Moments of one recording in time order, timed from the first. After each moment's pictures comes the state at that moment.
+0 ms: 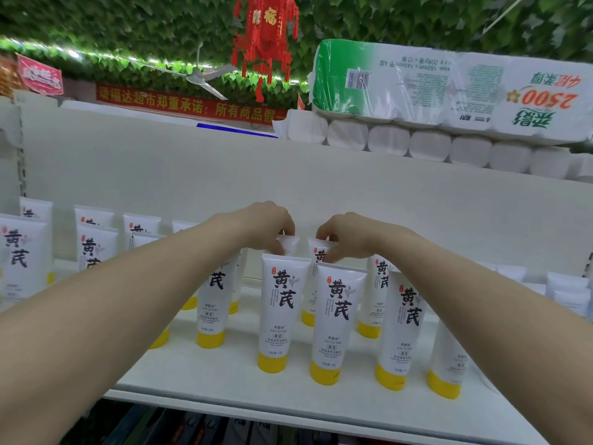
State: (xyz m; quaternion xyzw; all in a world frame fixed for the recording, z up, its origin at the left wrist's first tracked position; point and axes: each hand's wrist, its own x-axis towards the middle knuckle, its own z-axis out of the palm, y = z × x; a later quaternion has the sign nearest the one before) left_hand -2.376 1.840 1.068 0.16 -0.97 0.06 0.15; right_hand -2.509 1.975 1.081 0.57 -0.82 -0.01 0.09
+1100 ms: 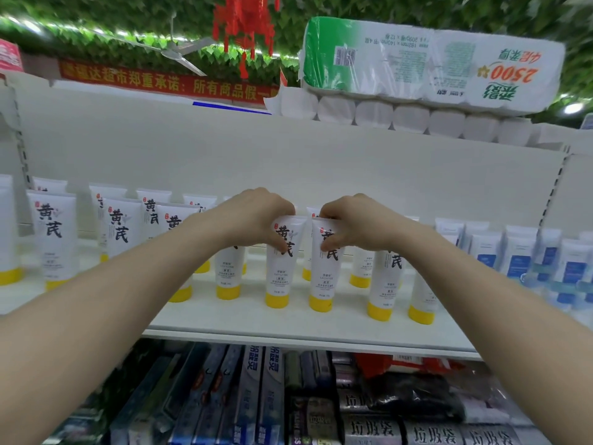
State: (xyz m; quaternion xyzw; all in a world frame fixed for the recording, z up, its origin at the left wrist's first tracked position) left_hand -2.297 1.895 1.049 0.10 -0.97 0.05 0.20; right_hand -2.440 2.042 1.058 0.58 -0.80 0.07 0.15
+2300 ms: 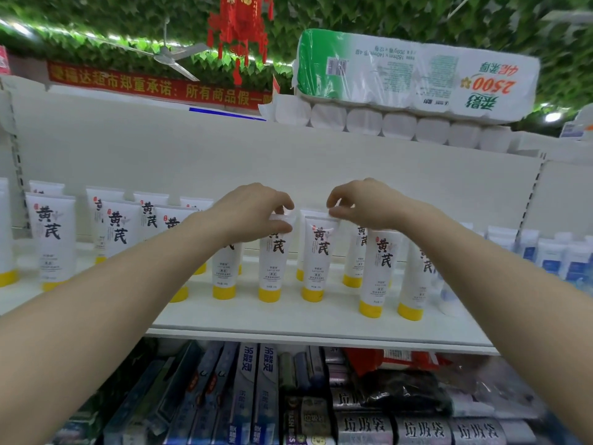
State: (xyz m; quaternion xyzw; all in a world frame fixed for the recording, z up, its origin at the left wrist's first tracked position) left_hand -2.302 1.886 1.049 0.11 -0.96 0.04 0.26; right_hand -2.452 2.054 1.086 0.54 -0.82 0.06 0.20
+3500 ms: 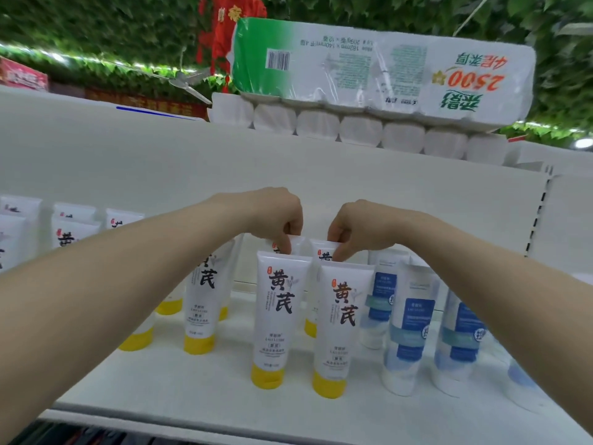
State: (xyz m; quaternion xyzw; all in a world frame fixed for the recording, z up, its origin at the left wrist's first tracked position) left_hand -2.499 1.954 1.085 0.10 -0.98 0.11 0.13; right_hand -2.621 2.101 1.094 0.59 -0.80 -0.02 0.09
